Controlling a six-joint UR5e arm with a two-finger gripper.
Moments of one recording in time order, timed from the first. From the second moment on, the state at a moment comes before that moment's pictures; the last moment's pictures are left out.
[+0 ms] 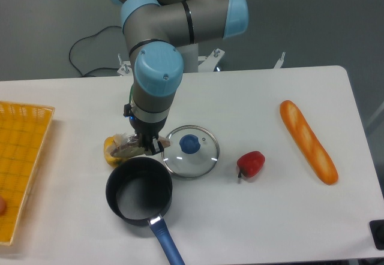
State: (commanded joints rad) arm 2.31 -1.87 -1.46 -1.44 1.31 1.34
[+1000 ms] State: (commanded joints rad) arm 2.33 -1.86 -1.45 -1.39 1.23 1.29
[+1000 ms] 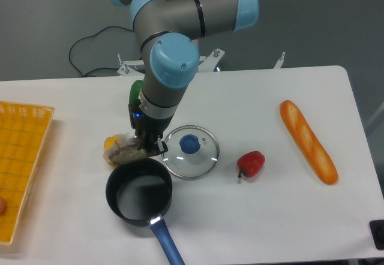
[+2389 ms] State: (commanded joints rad) arm 2.30 -1.94 -1.49 -1.19 1.15 1.24
